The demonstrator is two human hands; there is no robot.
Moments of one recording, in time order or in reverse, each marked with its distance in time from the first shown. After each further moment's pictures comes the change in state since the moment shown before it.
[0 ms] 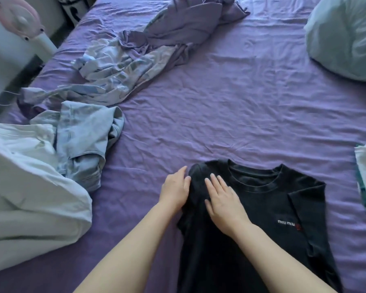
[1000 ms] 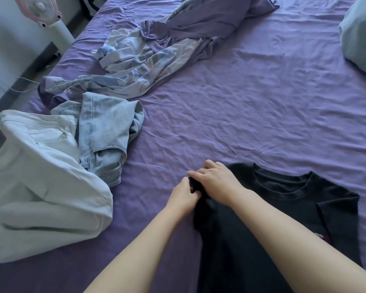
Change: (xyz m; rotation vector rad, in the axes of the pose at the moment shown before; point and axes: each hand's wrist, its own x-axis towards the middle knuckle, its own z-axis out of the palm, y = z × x) left_hand -0.013 -0.028 -0.030 -0.155 -0.096 -0.185; right_hand 0.083 -0.051 -0.029 -0.154 -0.011 -0.467
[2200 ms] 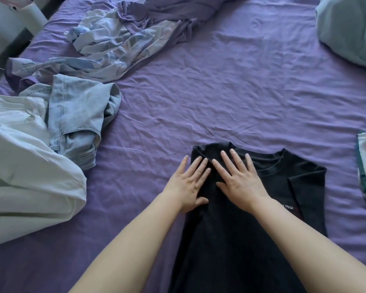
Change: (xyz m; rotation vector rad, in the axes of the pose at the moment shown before) left_hand -0.010 0.010 0.057 1.280 -0.096 0.681; right_hand -0.113 0.049 0.043 -0.261 0.008 0.362
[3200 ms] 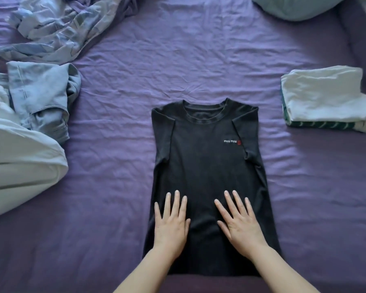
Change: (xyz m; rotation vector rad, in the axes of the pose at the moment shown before) left_hand -0.164 0.191 0.055 -0.394 0.000 -0.244; right_hand -0.285 -0.060 0.054 0.205 -0.227 0.269
